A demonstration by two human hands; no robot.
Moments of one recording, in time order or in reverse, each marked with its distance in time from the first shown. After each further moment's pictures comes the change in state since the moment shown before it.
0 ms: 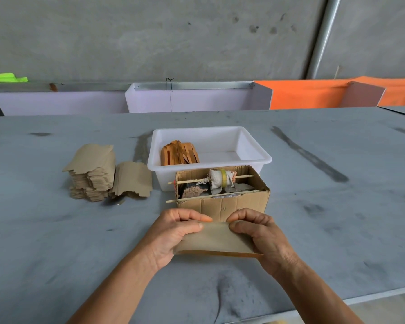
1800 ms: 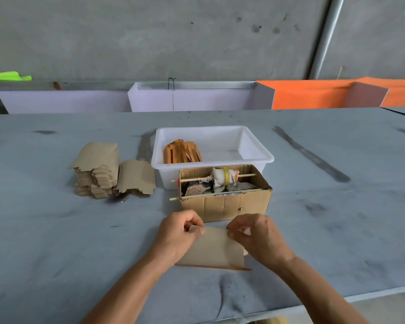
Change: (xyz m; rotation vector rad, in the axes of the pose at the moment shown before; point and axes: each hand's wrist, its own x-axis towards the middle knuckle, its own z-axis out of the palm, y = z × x) left_hand 0.011 -0.027 -0.002 0.590 0.166 0.203; right_hand 0.009 0.014 -0.007 -1.022 0.075 -0.338
